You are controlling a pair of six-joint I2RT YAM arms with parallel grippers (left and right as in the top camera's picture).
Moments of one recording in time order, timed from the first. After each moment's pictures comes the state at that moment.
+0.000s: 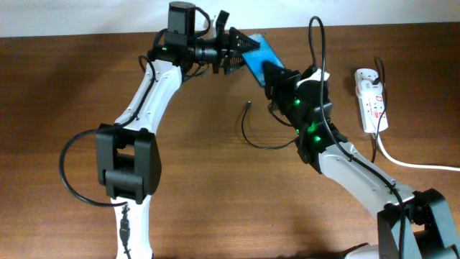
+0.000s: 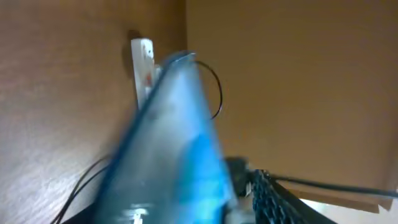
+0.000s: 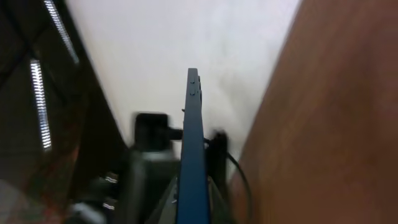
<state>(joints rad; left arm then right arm) -0.26 2.25 1.99 -0.31 1.12 -0.95 0.36 1.58 0.89 0.53 -0.06 1.60</state>
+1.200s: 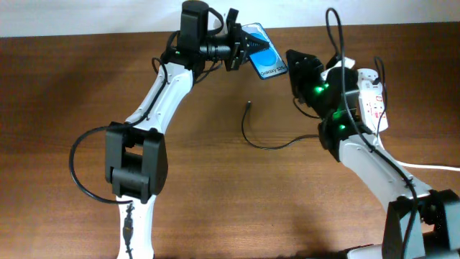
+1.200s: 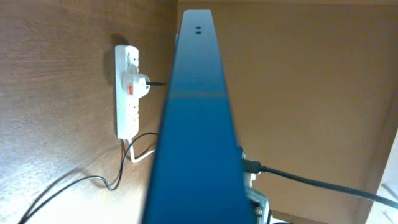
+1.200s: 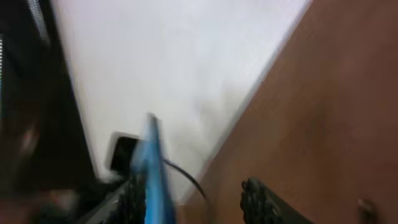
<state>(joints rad) -0.31 2.27 1.98 -0.12 1.06 -1.21 0.15 1.59 0.94 0.41 -0.24 1.32</state>
